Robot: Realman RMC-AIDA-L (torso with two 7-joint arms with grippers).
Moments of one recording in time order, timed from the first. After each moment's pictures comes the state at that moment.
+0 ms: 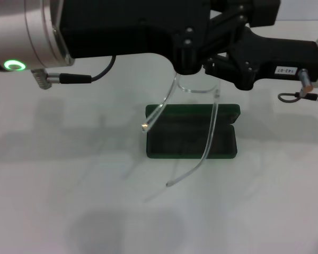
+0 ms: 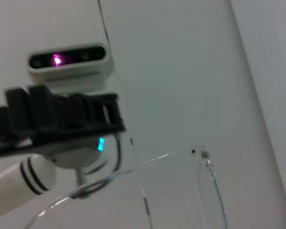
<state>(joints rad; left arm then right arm) -0.36 -2.09 1.35 1.54 1.31 1.49 -1.86 0.72 2.03 -1.00 -0.57 -1.47 -1.70 1.38</state>
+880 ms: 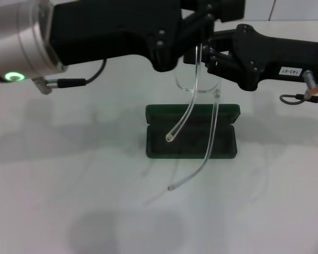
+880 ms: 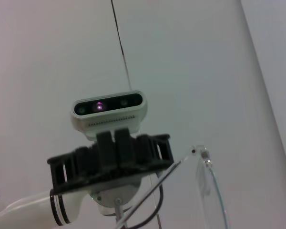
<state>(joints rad) -0.36 -2.09 1.32 1.32 1.21 1.53 -1.63 0.70 2.03 -1.04 -0.56 -1.40 -1.73 1.37</state>
